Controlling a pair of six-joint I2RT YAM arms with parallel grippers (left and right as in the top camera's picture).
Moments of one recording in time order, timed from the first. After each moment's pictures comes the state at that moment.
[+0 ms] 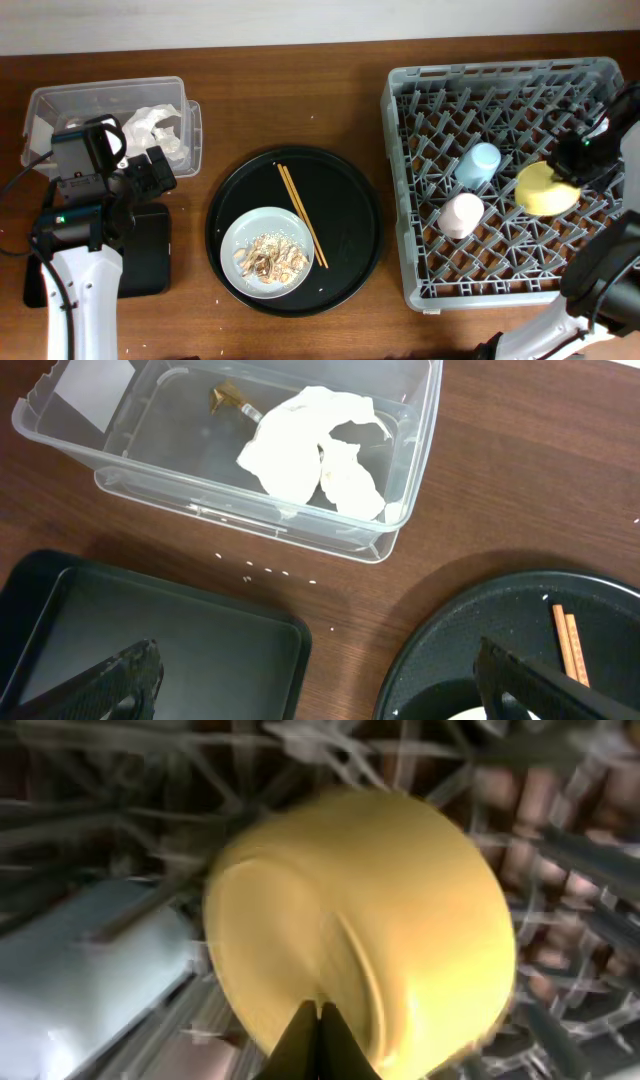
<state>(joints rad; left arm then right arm) 0.18 1.25 1.18 -0.78 -0.08 -0.13 -0.52 1.91 1.64 -1.23 -0.10 0.22</state>
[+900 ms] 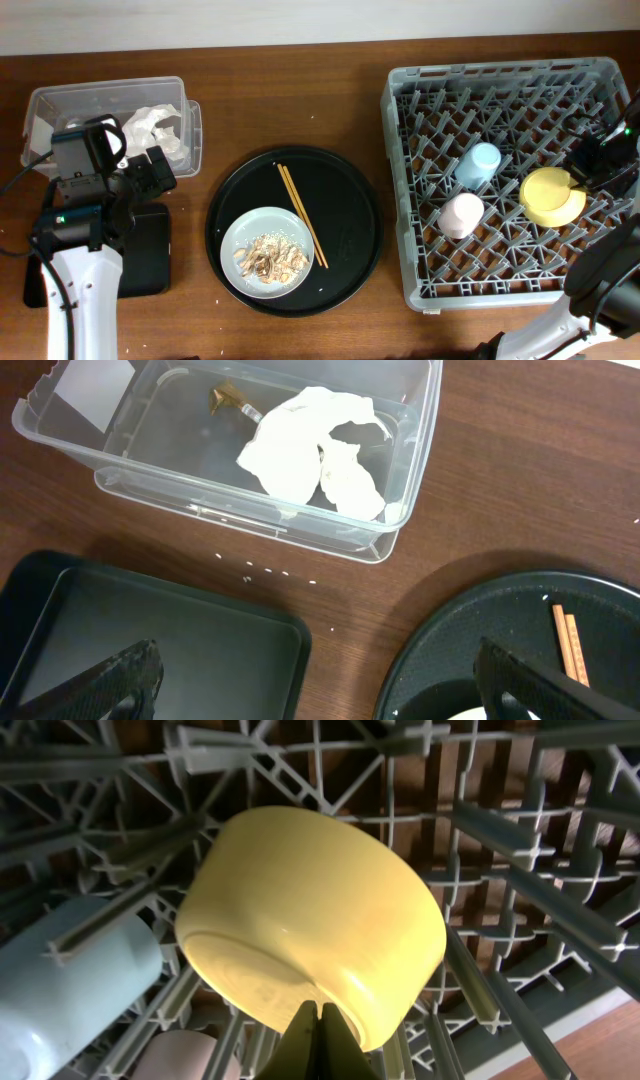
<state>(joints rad) 0.18 1.25 1.18 -0.78 -0.08 -0.13 -0.57 1.91 1.71 -1.32 -0.06 0.27</state>
